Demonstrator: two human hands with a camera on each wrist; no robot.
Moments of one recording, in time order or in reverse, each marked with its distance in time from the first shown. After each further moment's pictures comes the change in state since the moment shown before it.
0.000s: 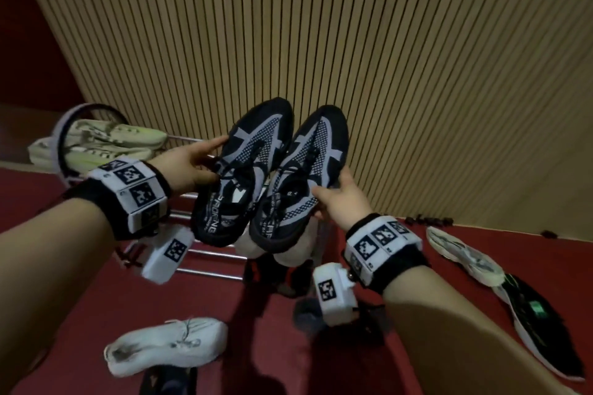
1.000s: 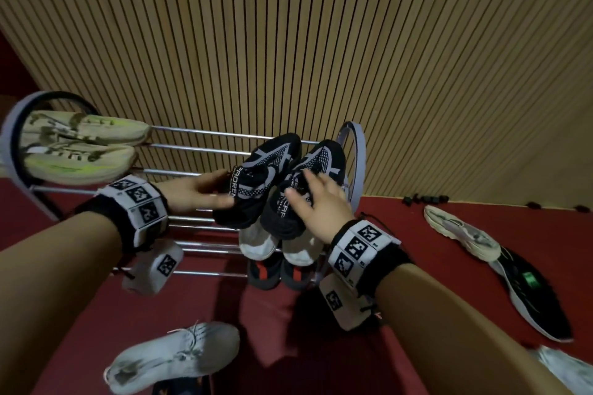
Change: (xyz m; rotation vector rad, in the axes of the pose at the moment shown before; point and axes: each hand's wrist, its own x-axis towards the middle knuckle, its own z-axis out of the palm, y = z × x) left_hand 0.072 -0.072 0.008 0.097 -0.473 -0.062; right_hand 0.029 0.017 0.058 -0.776 -0.073 -0.012
